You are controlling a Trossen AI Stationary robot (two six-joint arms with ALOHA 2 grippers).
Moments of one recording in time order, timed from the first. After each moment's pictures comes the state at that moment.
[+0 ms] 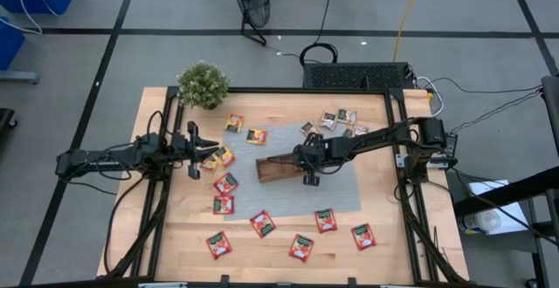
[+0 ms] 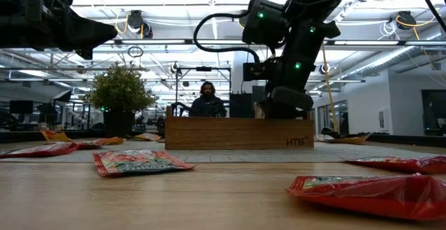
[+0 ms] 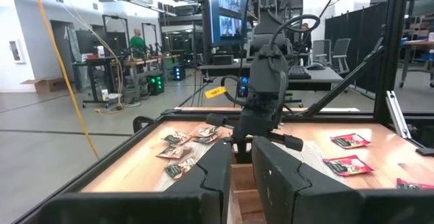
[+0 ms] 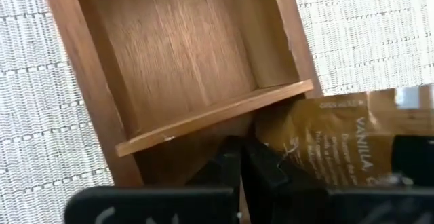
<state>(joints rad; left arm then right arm) 0.10 0.16 0.01 0.27 -0.03 0.05 -0.03 1.81 1.06 -0.42 0.23 0.02</state>
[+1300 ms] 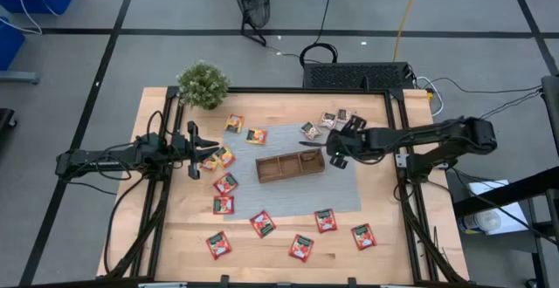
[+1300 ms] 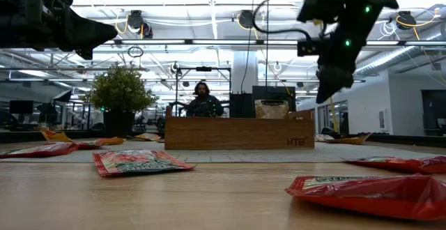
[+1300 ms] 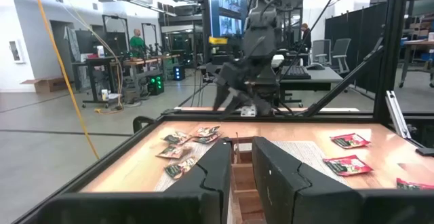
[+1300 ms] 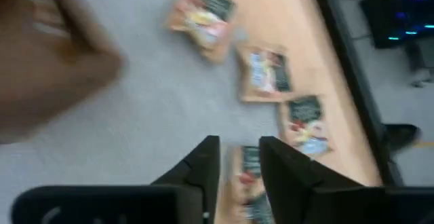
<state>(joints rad) 0.10 0.16 0.01 0.27 -0.03 0.05 -0.10 1.34 0.80 -0.68 0.61 0.18</state>
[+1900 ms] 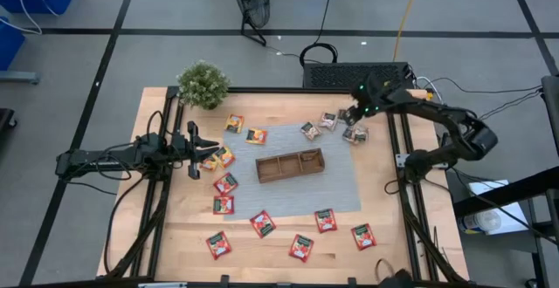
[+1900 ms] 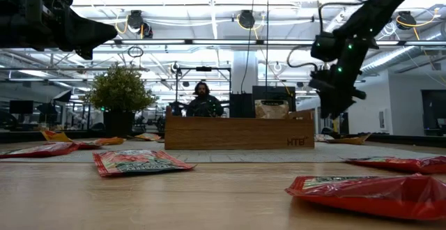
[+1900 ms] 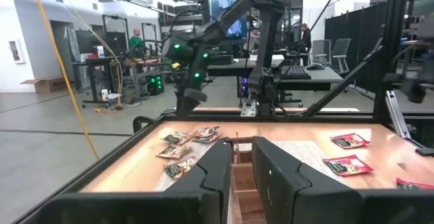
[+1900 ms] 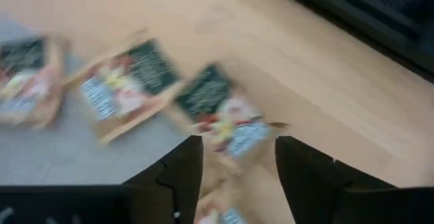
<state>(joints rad) 0.10 0.16 0.01 0.27 -0.03 0.05 -0.92 1.37 0.76 -0.47 0.00 0.13</state>
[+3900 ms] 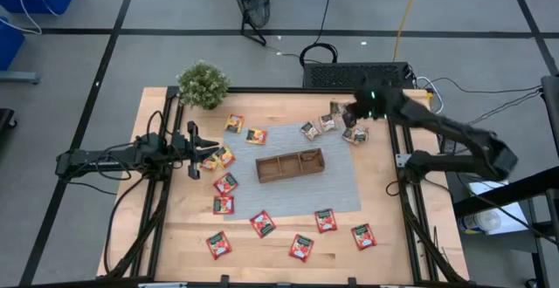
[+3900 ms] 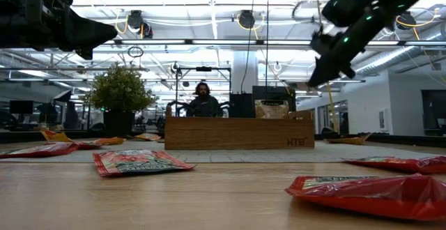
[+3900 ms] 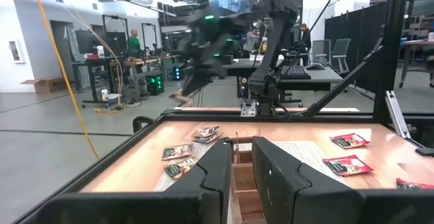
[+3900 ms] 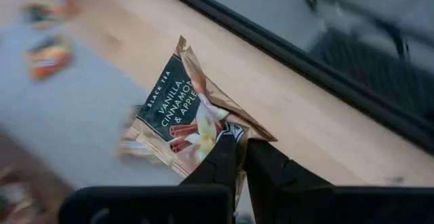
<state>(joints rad) 0.10 0.16 0.01 0.27 -0.03 0.05 -0.69 1.03 0.65 -0.29 -0.01 0.16</state>
